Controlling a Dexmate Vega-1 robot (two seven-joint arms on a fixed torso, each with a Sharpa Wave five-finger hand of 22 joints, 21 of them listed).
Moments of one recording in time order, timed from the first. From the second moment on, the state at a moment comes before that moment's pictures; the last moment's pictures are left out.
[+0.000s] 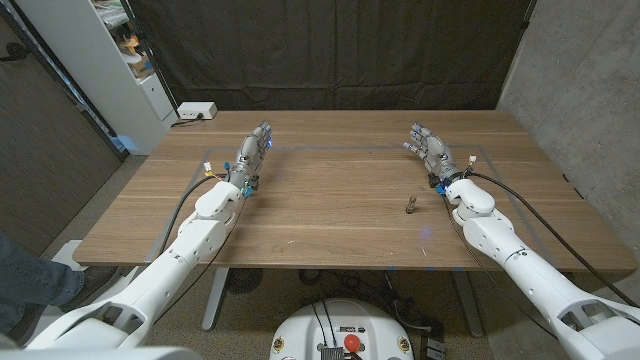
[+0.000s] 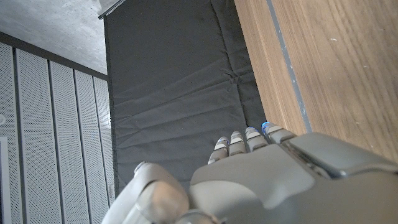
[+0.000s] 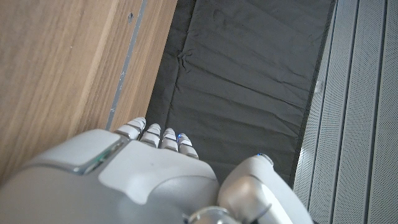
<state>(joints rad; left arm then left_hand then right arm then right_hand) 0.87 0.43 0.27 -1.31 -0.55 -0.25 -0.09 0.18 0.03 0.46 -0.07 0.17 -0.01 0.09 0.18 0.17 -0.04 0.06 0.20 0.19 -0.13 0.08 0.18 0.18 -0.15 0.00 0.19 0.17 -0.86 -0.44 -0.28 -1.31 0.58 0.26 0.07 0.35 0.09 0.41 -0.05 0.19 0.15 0.07 0.19 0.19 0.15 0.10 0.20 0.22 0.04 0.03 0.23 0.31 0.23 0.01 0.43 0.16</state>
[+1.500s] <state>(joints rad) 0.85 -0.07 -0.28 -1.35 0.03 -0.10 -0.47 0.19 0.05 0.46 -0.08 0.18 -0.01 0.09 0.18 0.17 -0.04 0.06 0.20 0.19 -0.13 0.08 0.18 0.17 -0.17 0.01 0.19 0.18 -0.93 -0.04 0.22 -1.40 0.12 0.11 0.38 0.36 0.10 0.40 -0.05 0.19 0.15 0.07 0.19 0.19 0.15 0.10 0.20 0.21 0.04 0.03 0.23 0.30 0.24 0.01 0.42 0.16</state>
